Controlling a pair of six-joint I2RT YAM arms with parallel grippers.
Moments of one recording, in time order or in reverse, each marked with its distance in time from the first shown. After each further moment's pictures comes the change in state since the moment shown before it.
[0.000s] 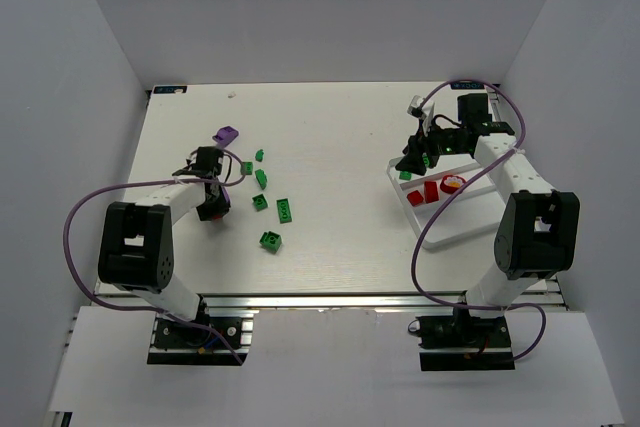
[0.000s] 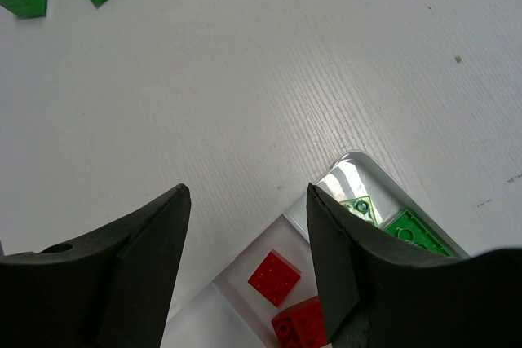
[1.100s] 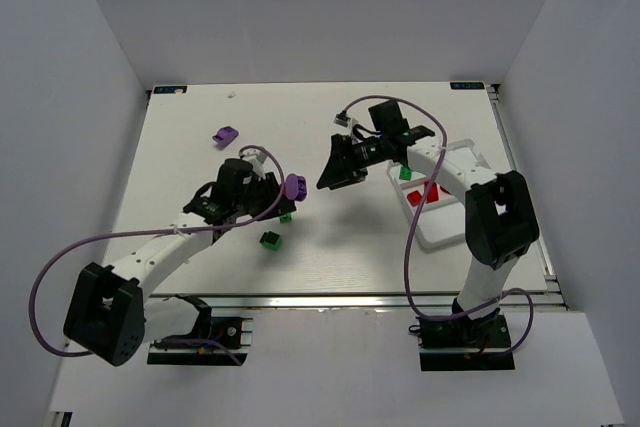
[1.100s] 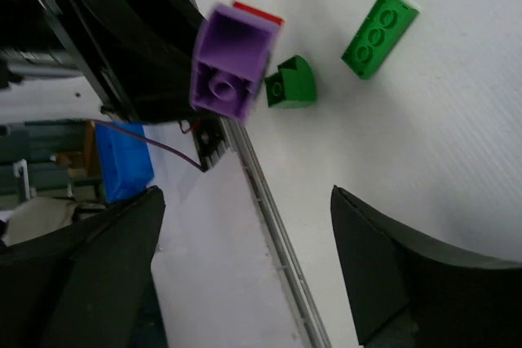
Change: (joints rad) left arm -0.333 -0.404 -0.159 0.285 0.542 -0.189; right arm 0.426 0.146 0.062 0.187 -0.084 1.020
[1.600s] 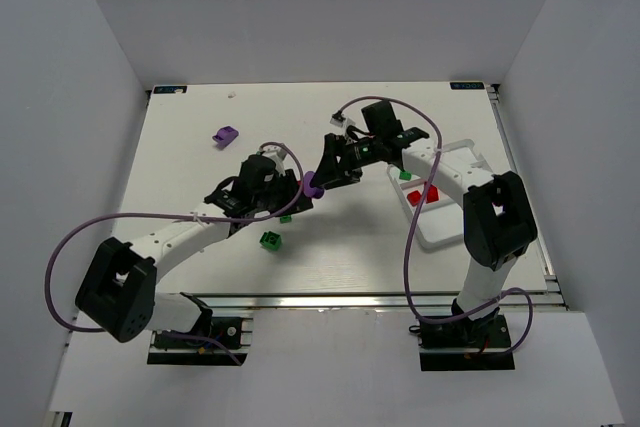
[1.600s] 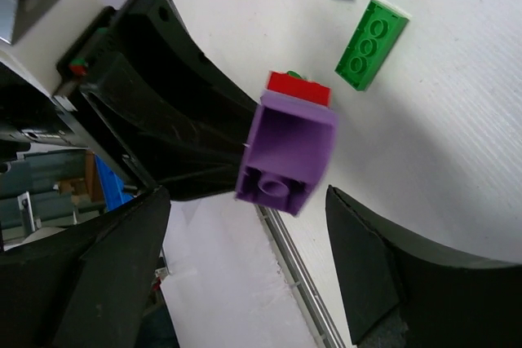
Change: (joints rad) left arm -0.142 0.143 0.072 0.090 -0.078 -0.051; right arm 0.052 0.001 0.015 0.051 0.109 0.148
